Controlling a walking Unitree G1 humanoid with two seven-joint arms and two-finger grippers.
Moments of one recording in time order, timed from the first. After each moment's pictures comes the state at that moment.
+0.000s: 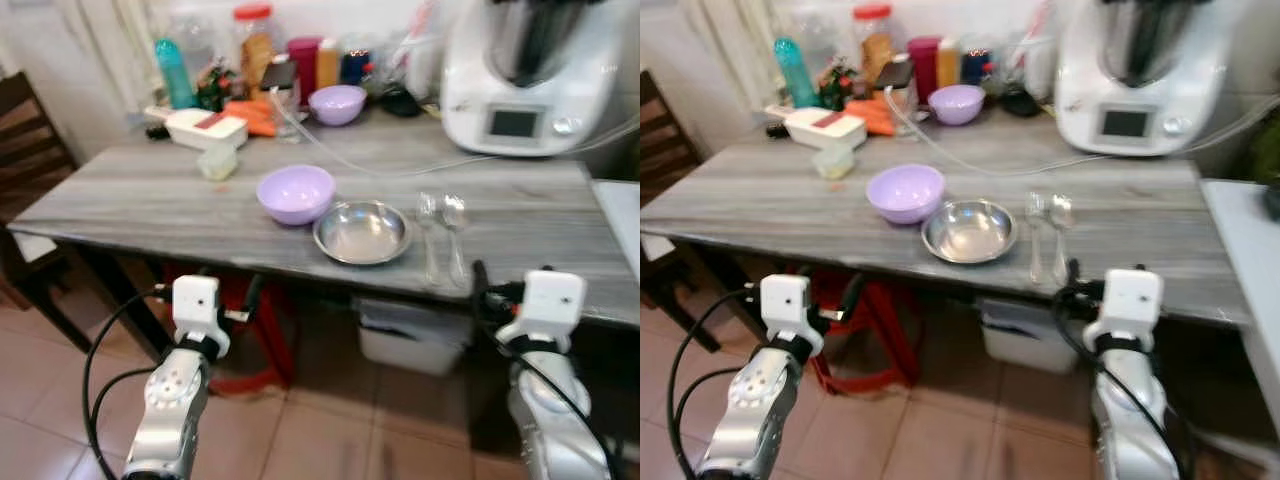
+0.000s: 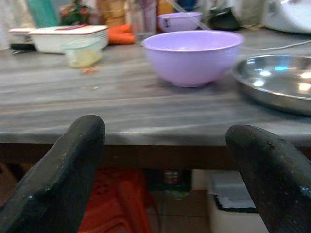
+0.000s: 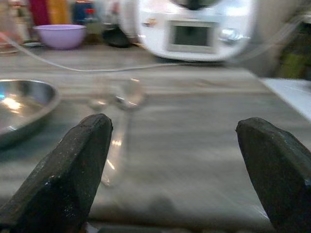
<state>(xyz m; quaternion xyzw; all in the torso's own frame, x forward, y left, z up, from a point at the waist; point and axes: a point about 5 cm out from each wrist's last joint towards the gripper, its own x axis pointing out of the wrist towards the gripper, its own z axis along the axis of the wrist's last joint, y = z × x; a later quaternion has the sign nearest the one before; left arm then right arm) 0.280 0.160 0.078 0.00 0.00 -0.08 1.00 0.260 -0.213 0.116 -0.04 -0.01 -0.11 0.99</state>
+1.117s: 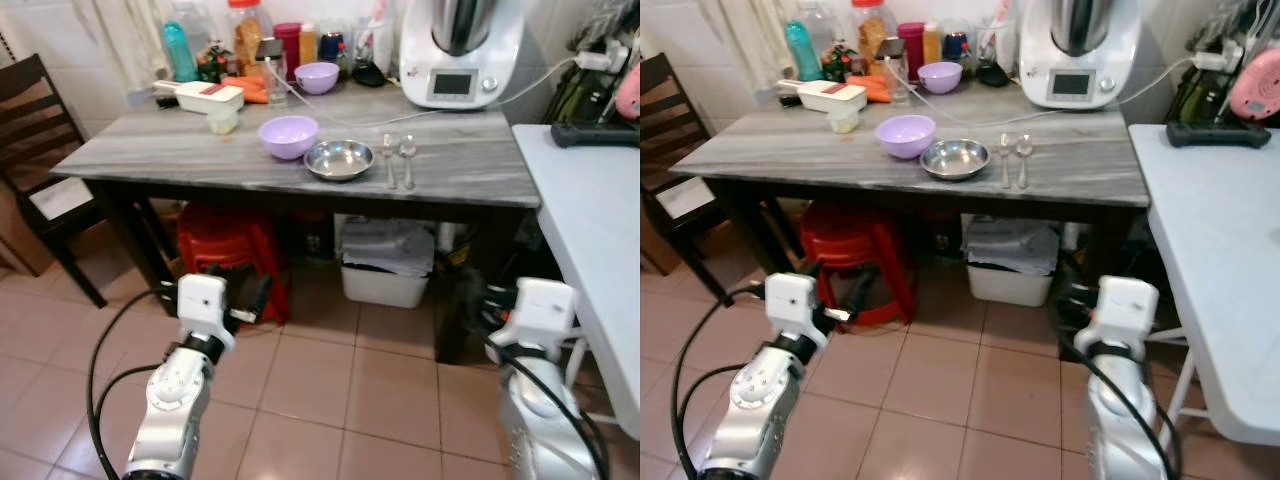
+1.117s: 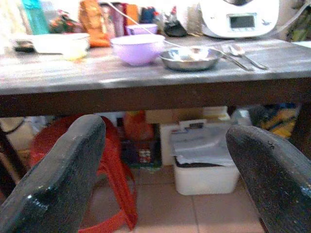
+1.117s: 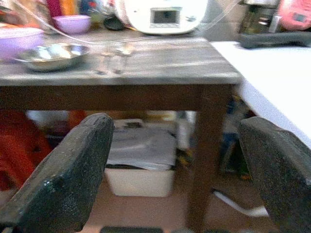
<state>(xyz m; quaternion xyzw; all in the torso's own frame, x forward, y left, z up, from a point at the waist) 0.278 0.155 0.080 -0.01 -0.01 -0.11 0.99 0.260 -0.199 0.106 -0.02 0.00 -0.09 1.00</state>
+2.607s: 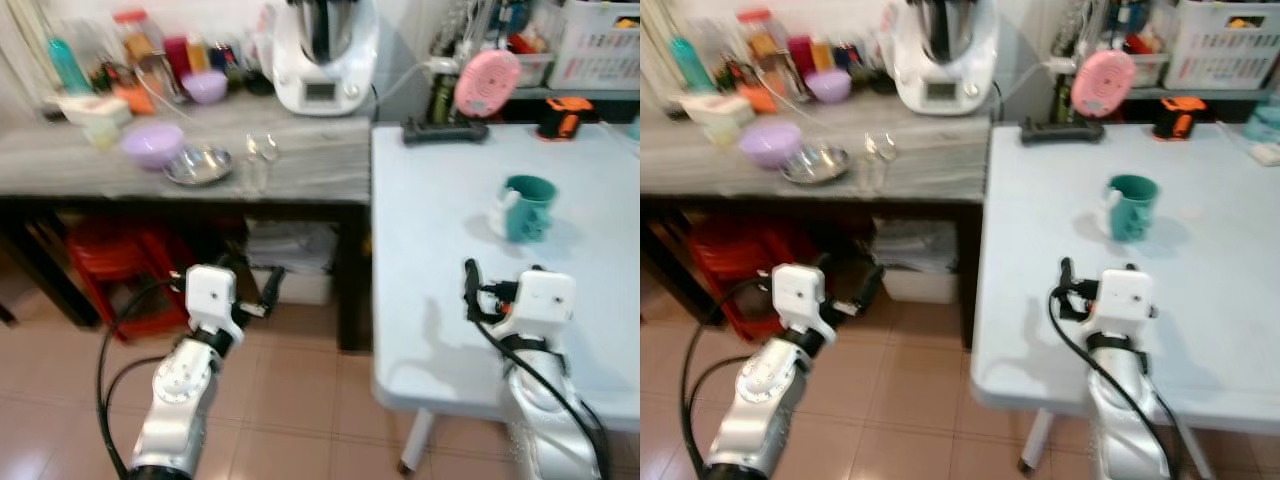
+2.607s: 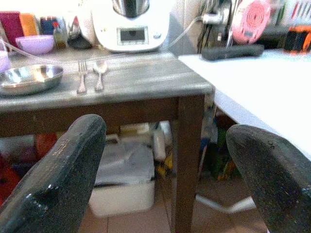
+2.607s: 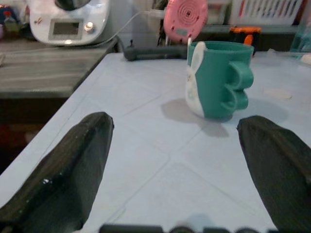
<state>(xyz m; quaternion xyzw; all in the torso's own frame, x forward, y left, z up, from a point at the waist) 0.281 0.147 0.089 -0.01 -0.03 -0.14 0.99 0.266 -0.194 0.115 -0.02 -0.02 -0.08 1.00</state>
